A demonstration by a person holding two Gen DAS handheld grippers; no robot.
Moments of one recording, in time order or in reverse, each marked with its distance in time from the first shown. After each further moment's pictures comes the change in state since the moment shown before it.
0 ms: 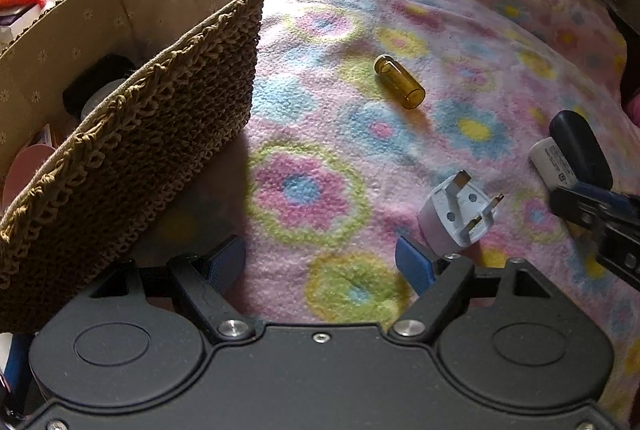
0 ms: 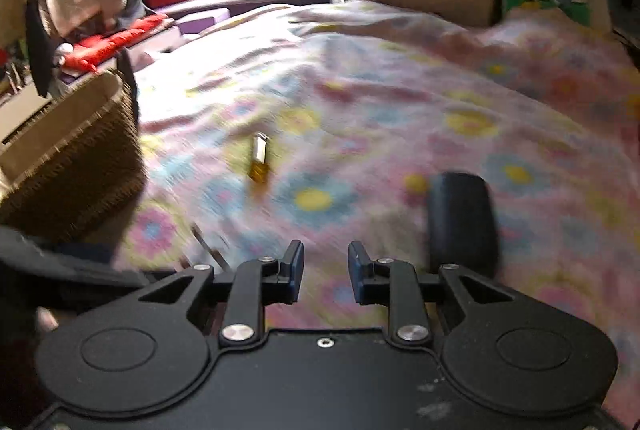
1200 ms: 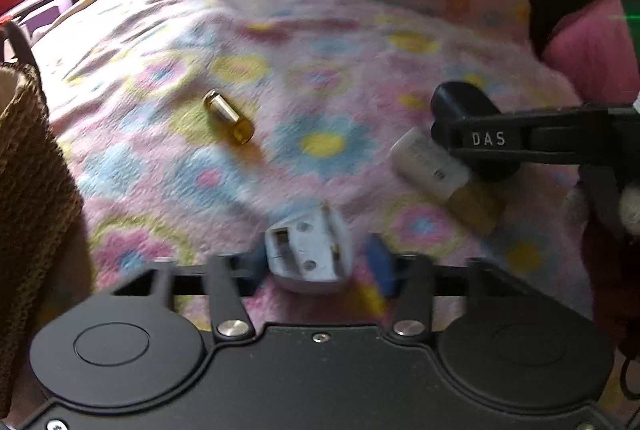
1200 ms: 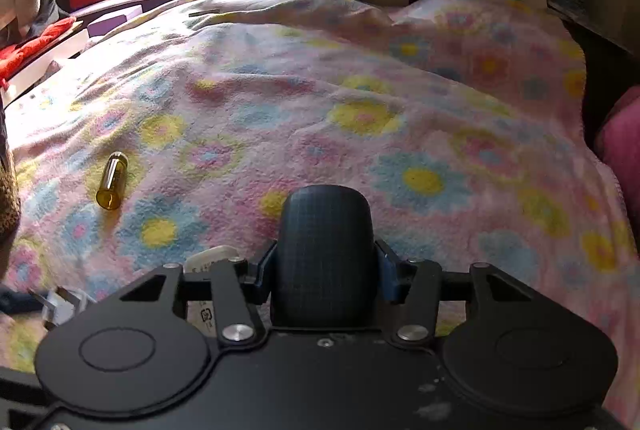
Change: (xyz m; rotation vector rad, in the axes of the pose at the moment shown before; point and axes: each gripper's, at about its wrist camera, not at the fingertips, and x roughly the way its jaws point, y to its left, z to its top) left arm 0.017 -0.073 0.009 0.256 -0.072 -0.200; right arm 0.052 -0.059 0.027 0.089 0.035 -0.211
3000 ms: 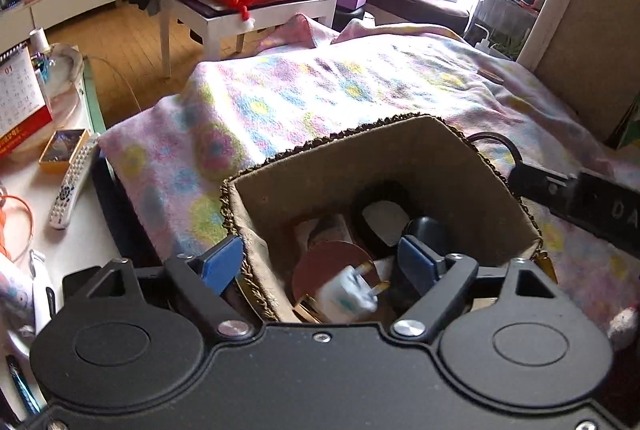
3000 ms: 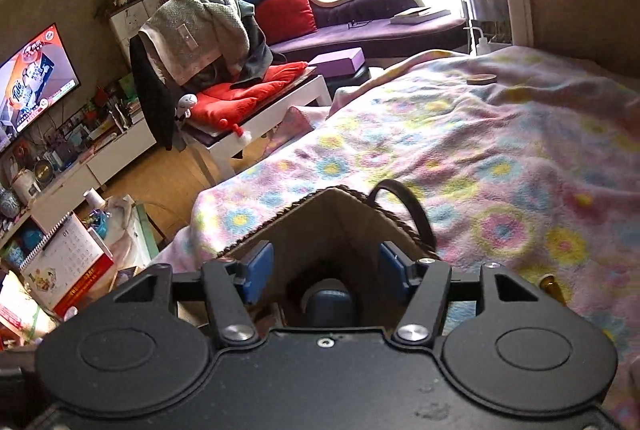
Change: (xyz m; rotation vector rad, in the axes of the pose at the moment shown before) left arm -0.182 0.210 -0.030 -0.646 -0.147 0.433; right arm -0.119 0.245 0.081 -0.070 -0.084 0.576
